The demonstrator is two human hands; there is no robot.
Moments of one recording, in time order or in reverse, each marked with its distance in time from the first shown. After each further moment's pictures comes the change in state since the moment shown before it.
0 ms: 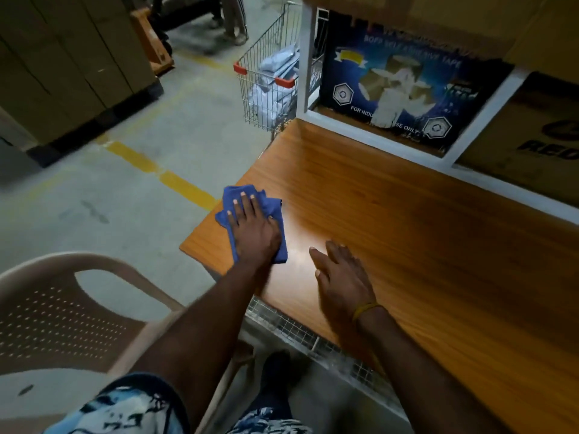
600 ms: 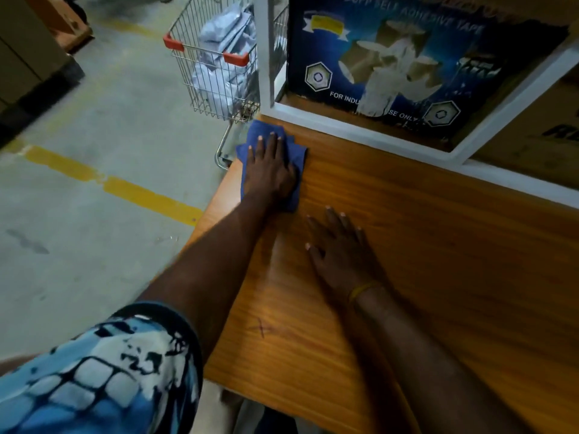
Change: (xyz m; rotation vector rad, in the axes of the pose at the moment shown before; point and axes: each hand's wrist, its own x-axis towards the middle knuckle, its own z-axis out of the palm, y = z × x) left_hand 0.230 0.100 0.024 -0.067 -0.157 0.466; right_hand 0.148 0.011 -0.039 0.035 0.091 0.180
